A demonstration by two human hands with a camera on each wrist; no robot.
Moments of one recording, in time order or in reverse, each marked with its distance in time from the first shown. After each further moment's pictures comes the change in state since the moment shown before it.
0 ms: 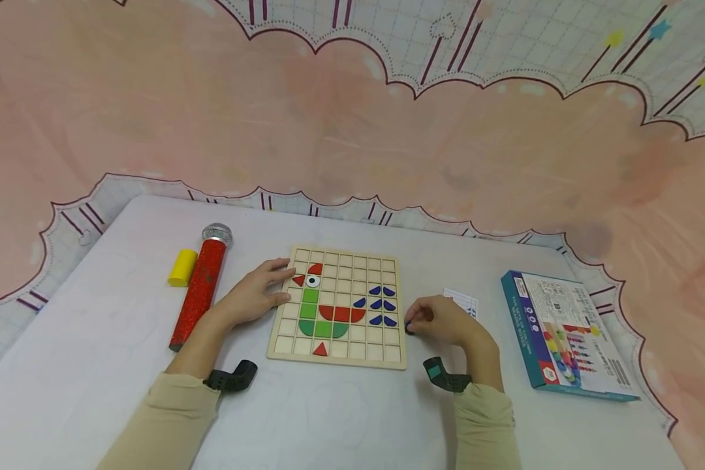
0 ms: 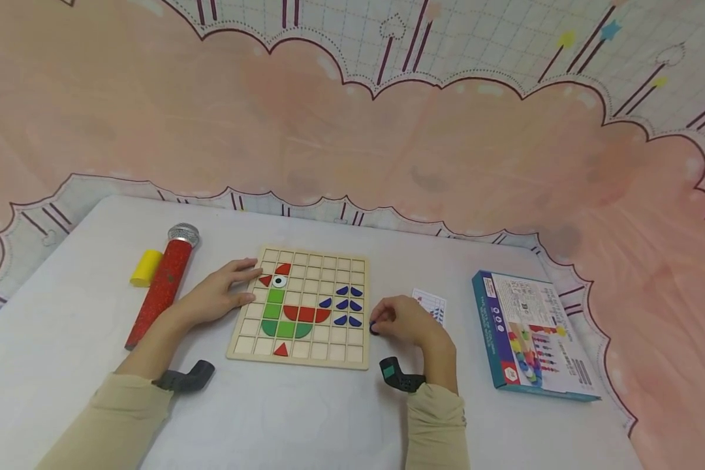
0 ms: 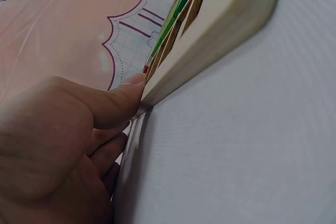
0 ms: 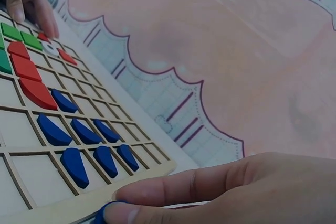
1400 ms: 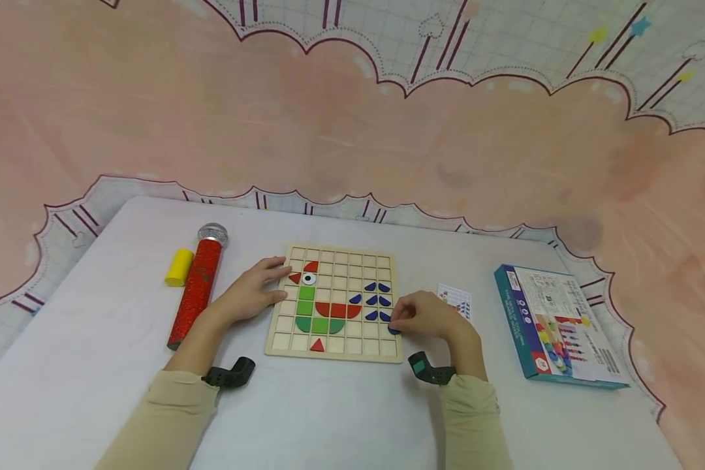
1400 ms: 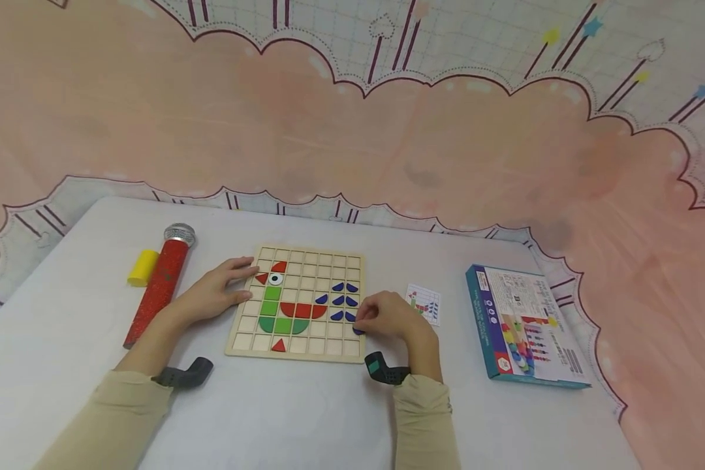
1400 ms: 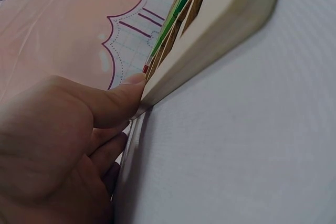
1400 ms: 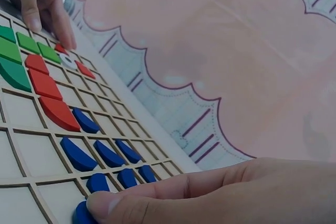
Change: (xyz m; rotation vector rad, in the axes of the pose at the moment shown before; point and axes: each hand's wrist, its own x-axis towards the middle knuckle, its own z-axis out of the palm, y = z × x) left_hand 0.003 -0.001 0.001 0.001 -0.003 0.001; right_hand 0.000 -0.014 0.006 -0.020 -0.054 -0.084
